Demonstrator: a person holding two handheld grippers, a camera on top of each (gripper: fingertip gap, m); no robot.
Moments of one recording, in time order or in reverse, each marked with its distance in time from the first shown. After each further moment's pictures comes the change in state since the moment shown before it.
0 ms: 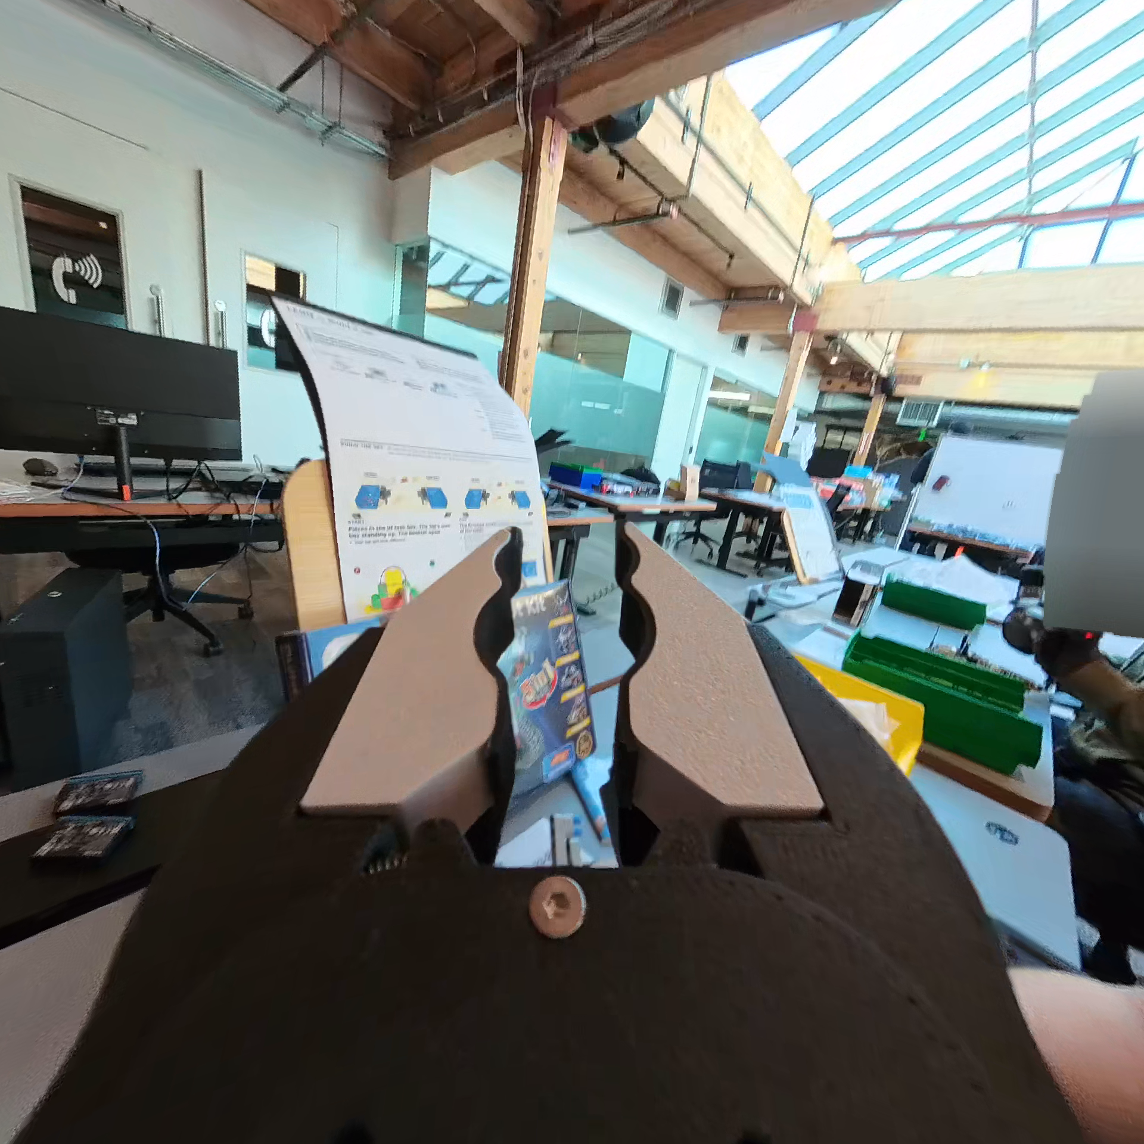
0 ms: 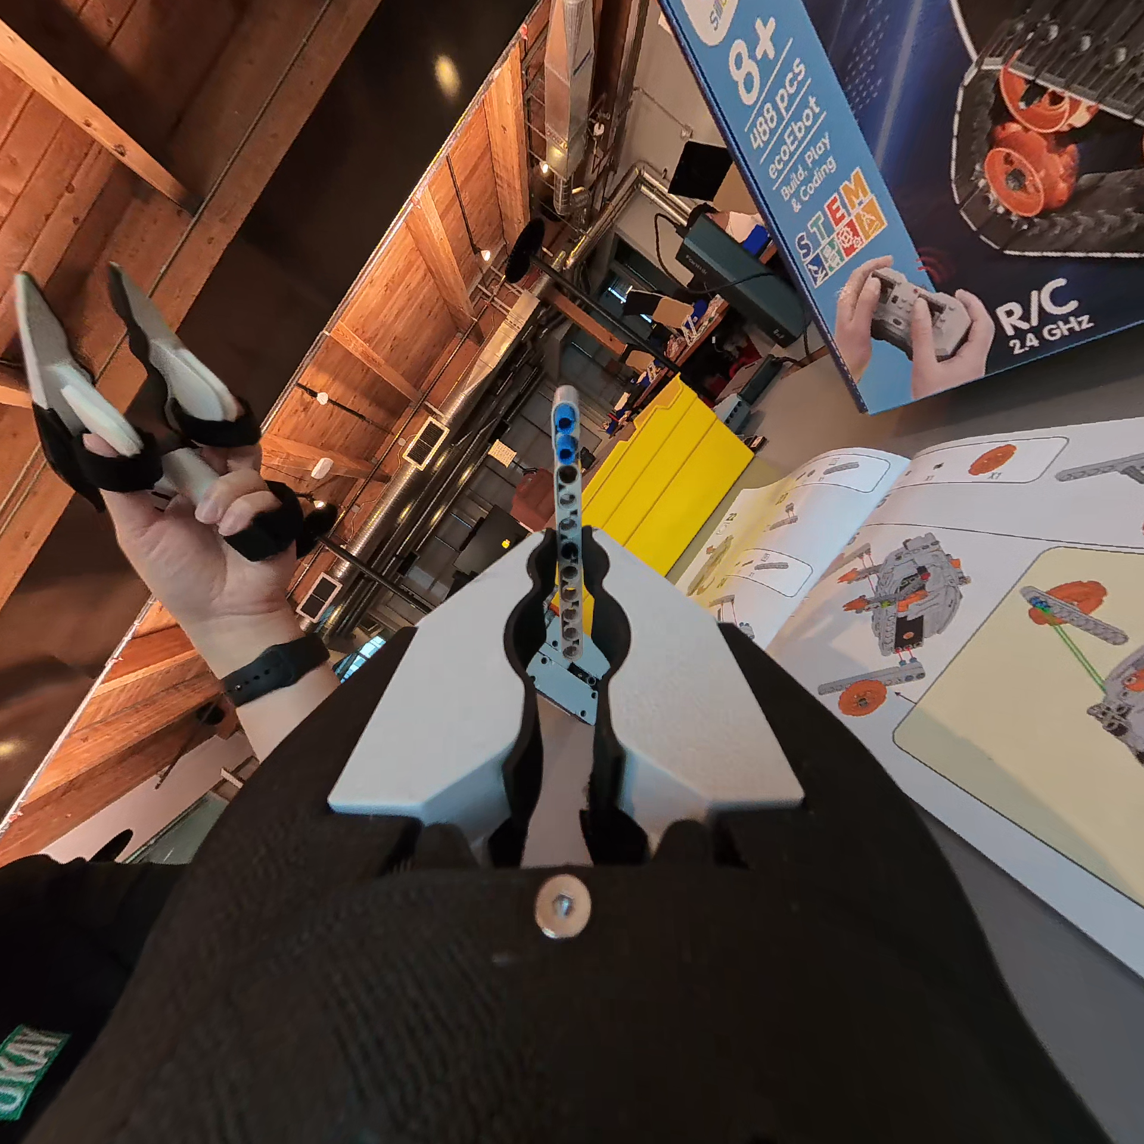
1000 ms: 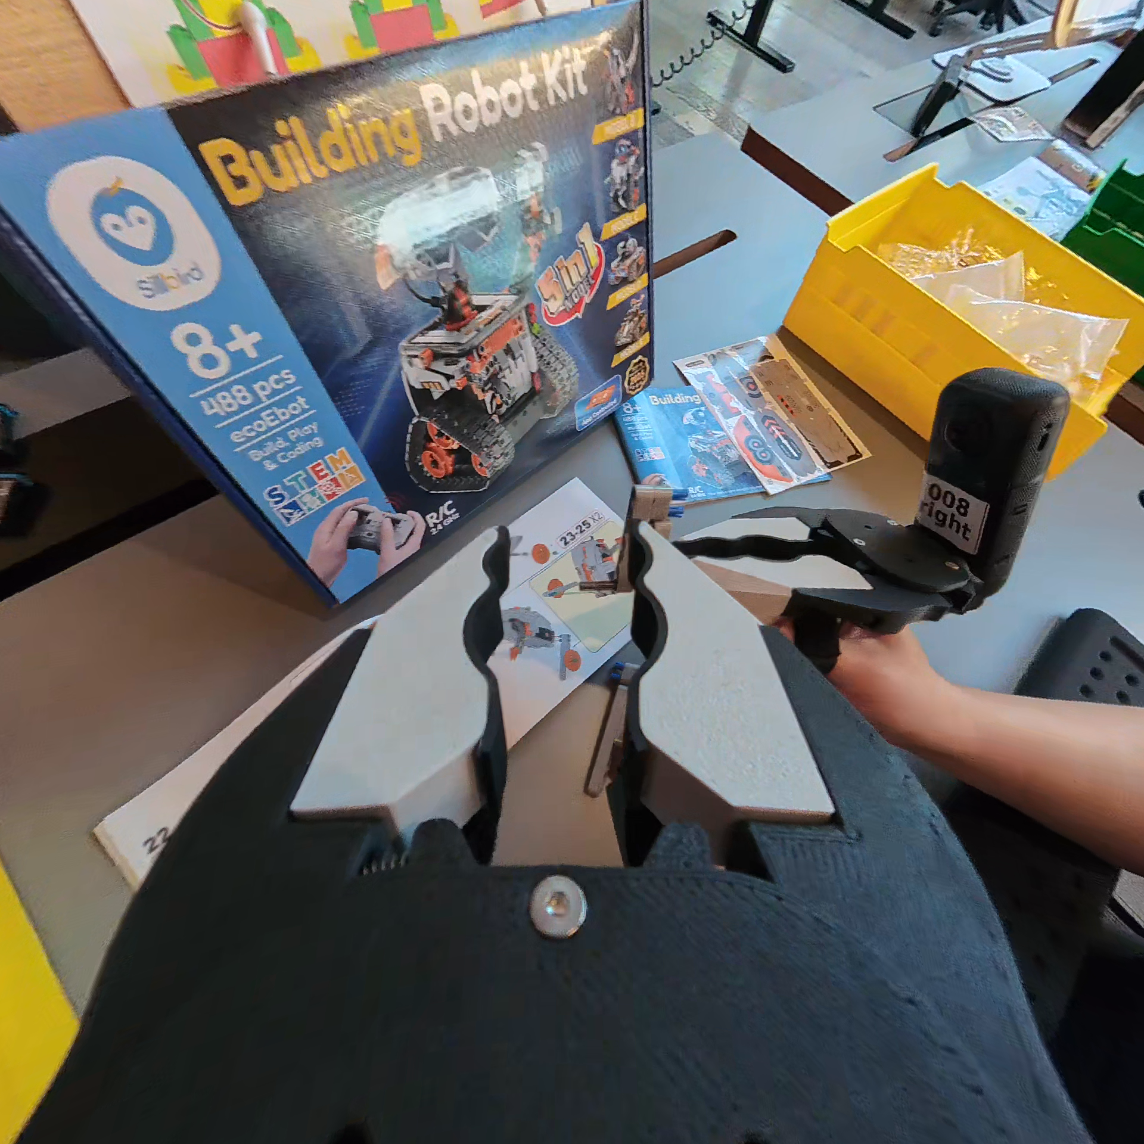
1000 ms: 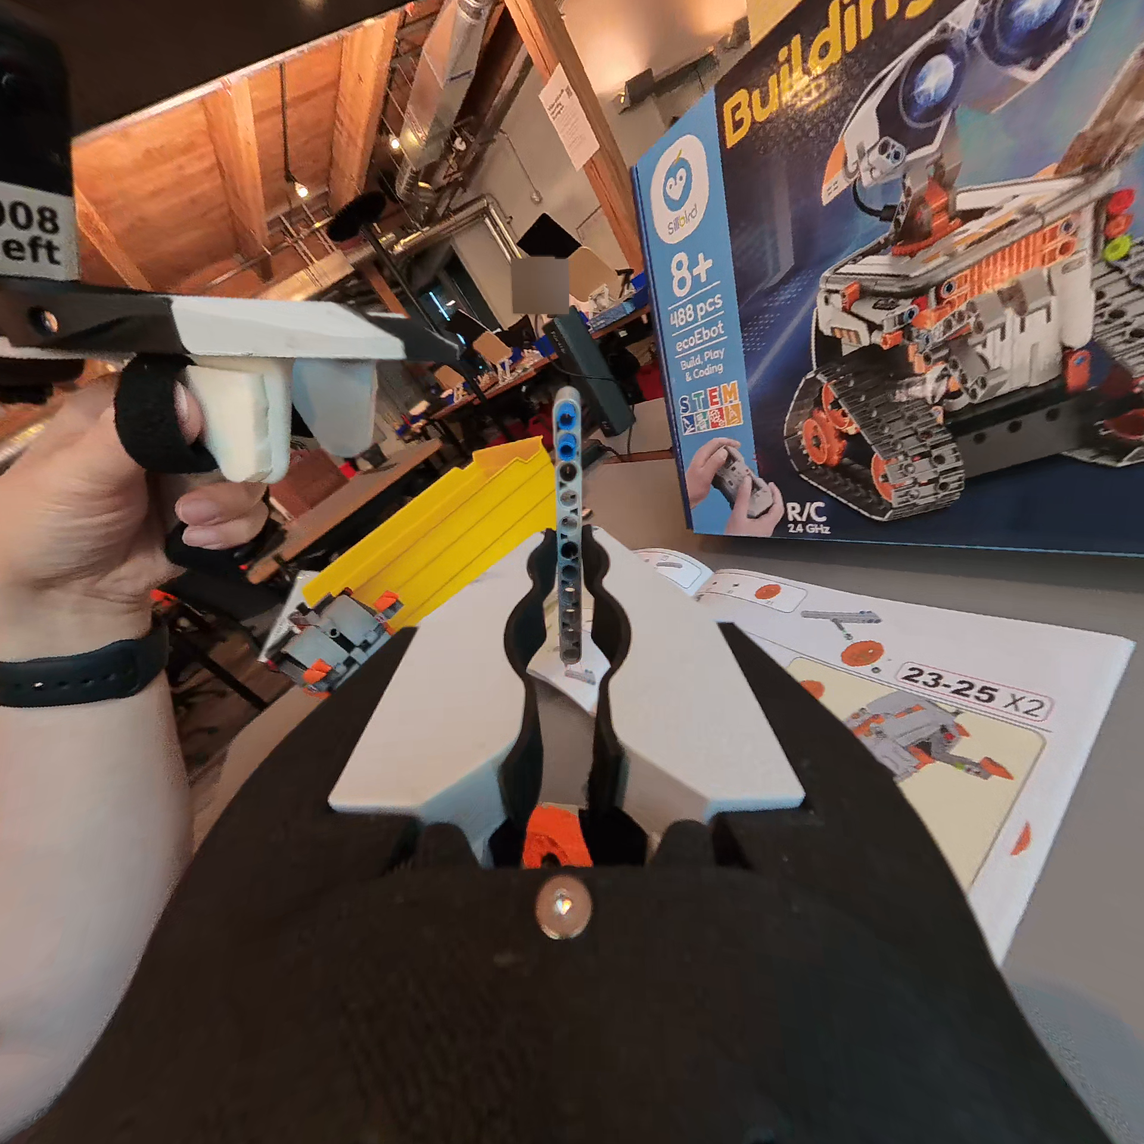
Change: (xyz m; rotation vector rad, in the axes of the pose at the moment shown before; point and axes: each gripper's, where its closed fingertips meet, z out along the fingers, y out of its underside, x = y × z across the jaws) left arm -0.020 0.203 0.055 -0.833 -0.081 0.000; right arm -0.003 -0.031 -0.017 0.045 0.289 -0.451
